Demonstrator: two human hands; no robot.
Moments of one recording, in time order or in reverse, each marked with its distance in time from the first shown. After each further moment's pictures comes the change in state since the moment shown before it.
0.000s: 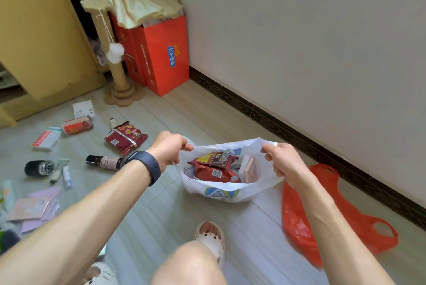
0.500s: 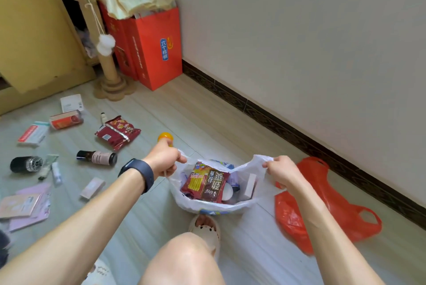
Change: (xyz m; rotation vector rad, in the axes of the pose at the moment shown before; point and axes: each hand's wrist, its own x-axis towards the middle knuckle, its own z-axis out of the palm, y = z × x) left_hand -0.005 -0.034 -0.003 0.157 -0.075 -0.040; right_hand -0.004 0.047 0.001 -0.336 0.054 0.134
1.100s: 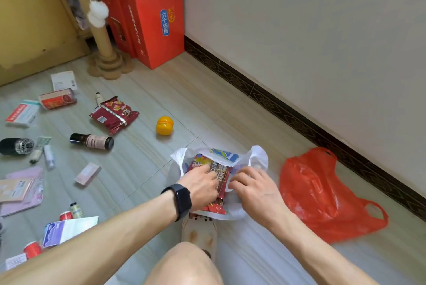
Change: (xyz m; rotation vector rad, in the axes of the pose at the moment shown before) left_hand 0.016 -0.058 0.078 1.736 -0.205 1.307; right_hand -0.025 0.030 0.087 -0.688 0.259 -1.233
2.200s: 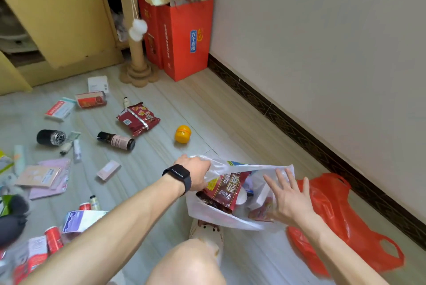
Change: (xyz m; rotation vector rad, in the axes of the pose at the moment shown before) left_hand -0.027 -0.048 0.012 -0.655 -0.198 -0.705; right_hand -0.001 0.050 -0.013 -0.132 -0.751 0.484
